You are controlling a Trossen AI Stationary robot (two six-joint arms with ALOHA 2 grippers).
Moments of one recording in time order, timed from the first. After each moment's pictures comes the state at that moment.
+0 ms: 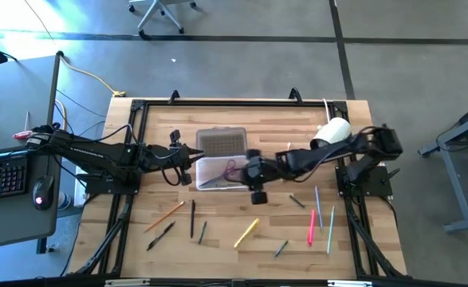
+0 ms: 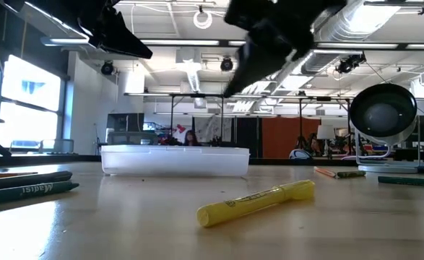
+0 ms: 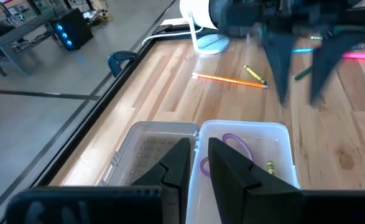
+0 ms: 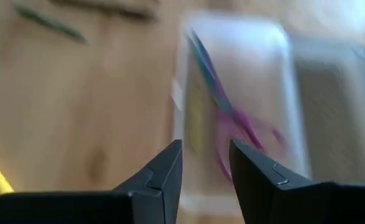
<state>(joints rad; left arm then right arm) -0.14 0.93 0.60 -0.06 -0.50 0.02 0.12 1.63 1.13 -0.33 0.15 -0.08</state>
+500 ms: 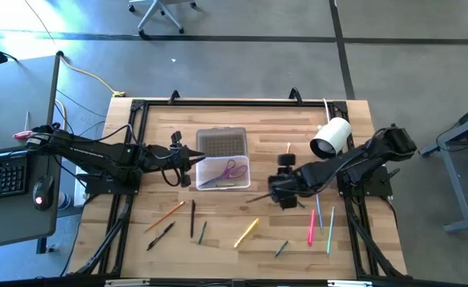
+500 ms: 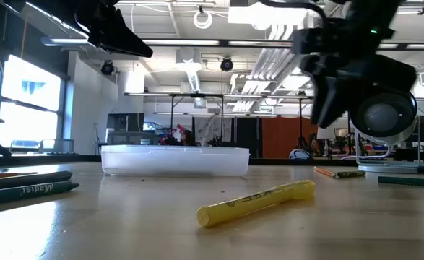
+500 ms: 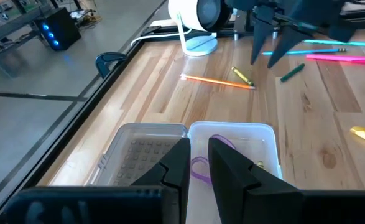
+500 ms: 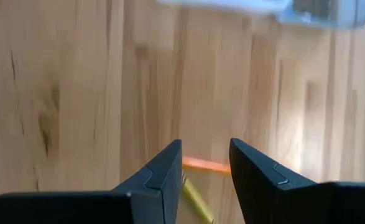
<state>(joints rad) -0.14 0.94 0.60 -0.06 -0.45 0.01 0.30 1.50 0.96 -0.78 0.46 0.19</state>
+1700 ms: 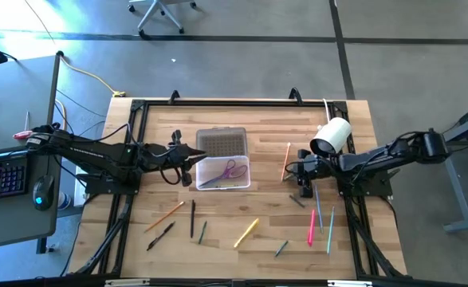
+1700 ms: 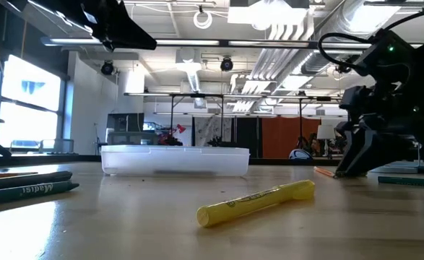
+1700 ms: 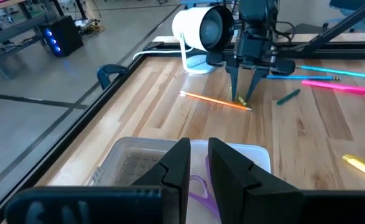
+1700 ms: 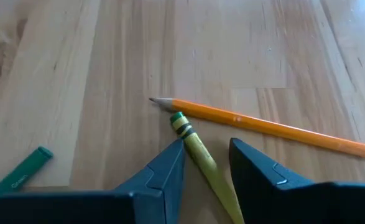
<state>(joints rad) -0.14 0.94 0.60 0.01 -0.45 -0.02 -0.05 1.13 0.13 0.19 0.04 -0.06</state>
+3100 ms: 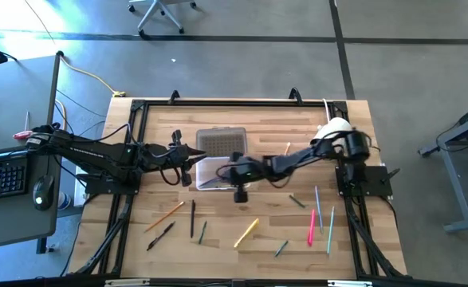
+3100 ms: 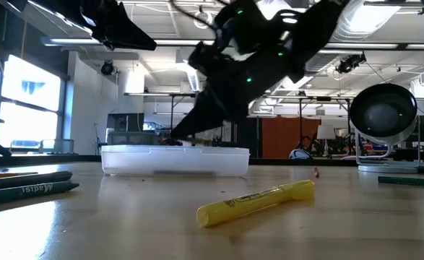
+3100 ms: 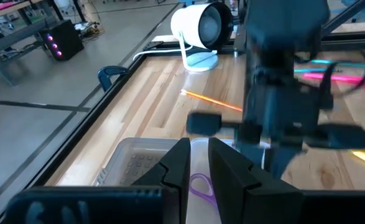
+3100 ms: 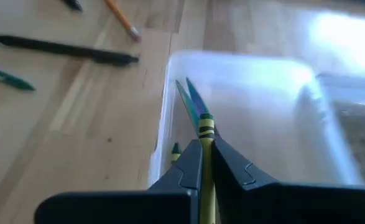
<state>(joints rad) -0.14 0.94 0.60 0.01 -0.46 0.02 0.03 1.96 1.10 0.28 0.01 -0.13</state>
